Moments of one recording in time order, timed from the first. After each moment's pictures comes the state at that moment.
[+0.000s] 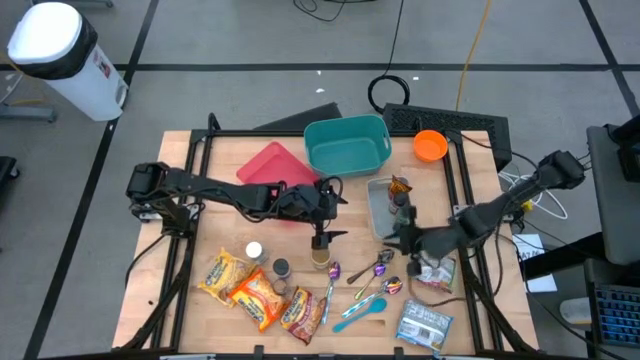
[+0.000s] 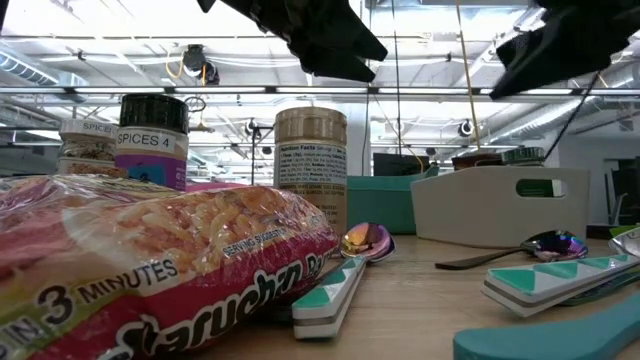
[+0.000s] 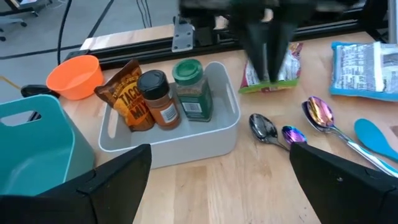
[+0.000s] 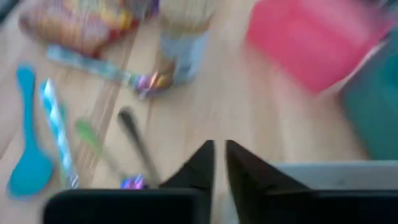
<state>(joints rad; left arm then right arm) -0.06 1.69 1.24 -0.03 -0.09 0.12 0.50 1.04 0.64 -0.33 0.44 0.19</state>
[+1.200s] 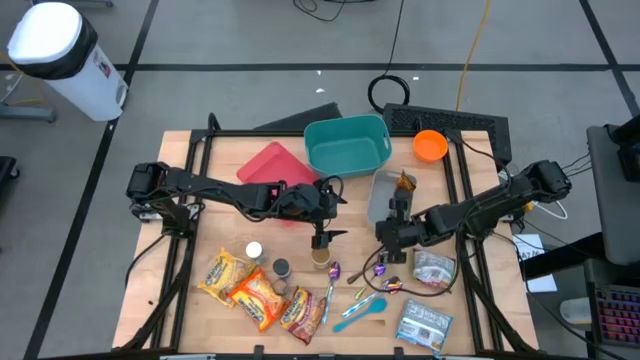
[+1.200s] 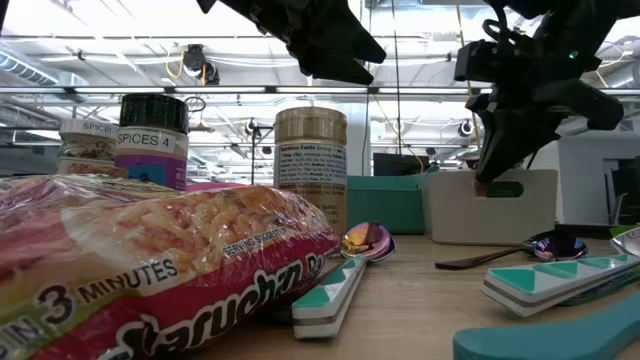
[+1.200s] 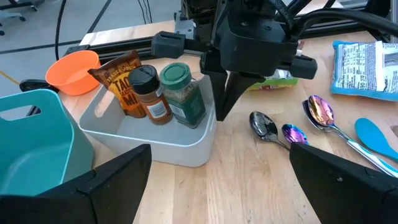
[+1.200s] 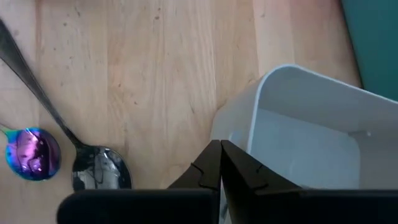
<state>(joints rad) -0.06 1.69 1.24 -0.04 -0.09 0.11 0.29 1.34 0.77 -0.57 0.39 0.20</state>
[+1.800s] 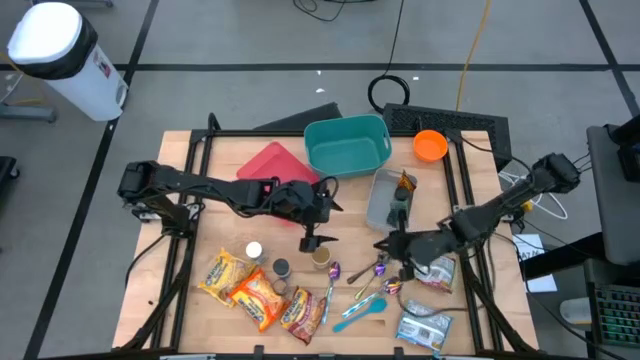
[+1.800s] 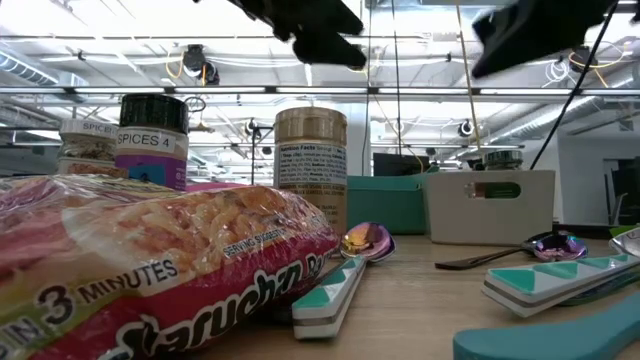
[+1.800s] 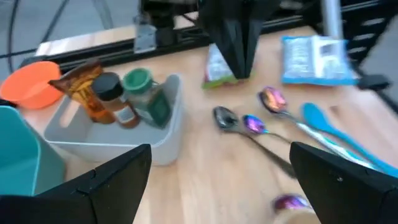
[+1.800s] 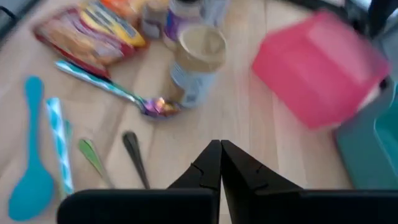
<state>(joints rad) -0.06 1.60 1.24 -0.16 0.08 0.16 0.51 1.15 0.77 -0.32 0.46 0.06</state>
